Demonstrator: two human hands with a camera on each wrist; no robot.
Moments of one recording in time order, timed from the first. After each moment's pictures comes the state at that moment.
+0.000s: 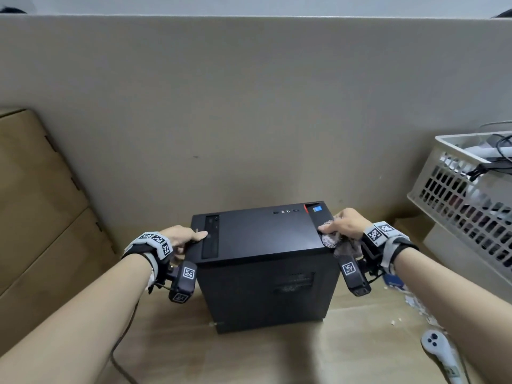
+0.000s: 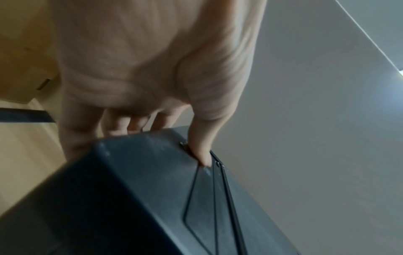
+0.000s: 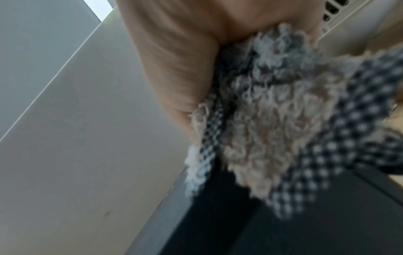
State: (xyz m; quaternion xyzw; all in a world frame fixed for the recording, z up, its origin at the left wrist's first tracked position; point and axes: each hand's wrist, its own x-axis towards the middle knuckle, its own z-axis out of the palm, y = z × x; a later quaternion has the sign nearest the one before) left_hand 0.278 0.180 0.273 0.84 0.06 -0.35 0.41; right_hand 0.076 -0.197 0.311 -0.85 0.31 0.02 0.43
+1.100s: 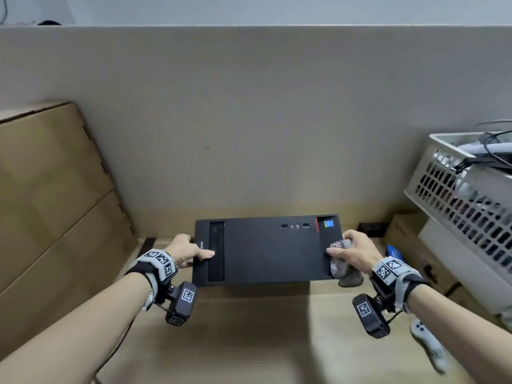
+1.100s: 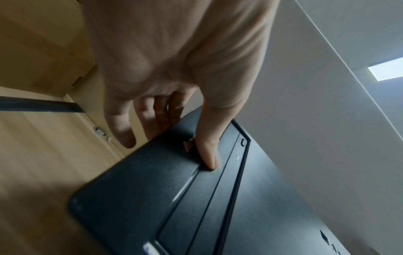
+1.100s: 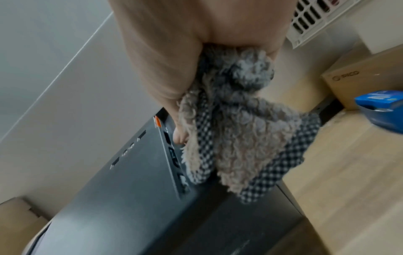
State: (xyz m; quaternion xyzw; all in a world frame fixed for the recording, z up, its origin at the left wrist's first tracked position) left_hand 0.155 0.202 0.268 0.81 0.07 -0.26 0.51; right_hand -0.027 -0.185 0.241 -0.86 0.28 -0.09 0.41
